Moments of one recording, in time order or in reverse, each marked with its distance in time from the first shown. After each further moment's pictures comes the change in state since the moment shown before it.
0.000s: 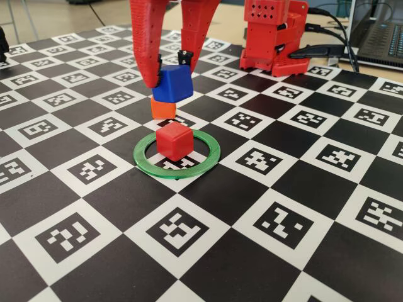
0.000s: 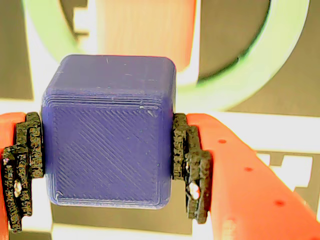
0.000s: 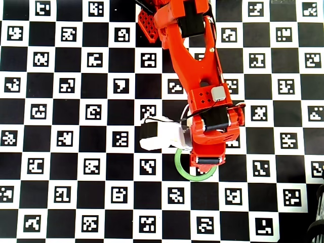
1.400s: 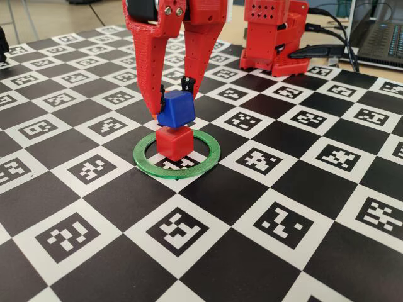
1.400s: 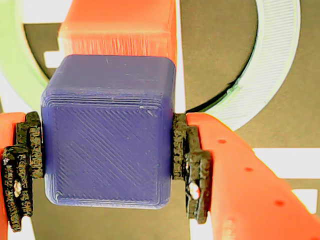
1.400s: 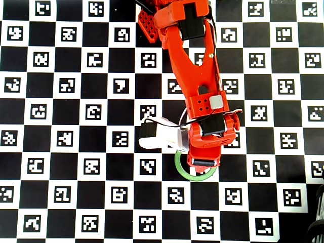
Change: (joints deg) arm -1.1 -1.8 5.4 -6.3 3.6
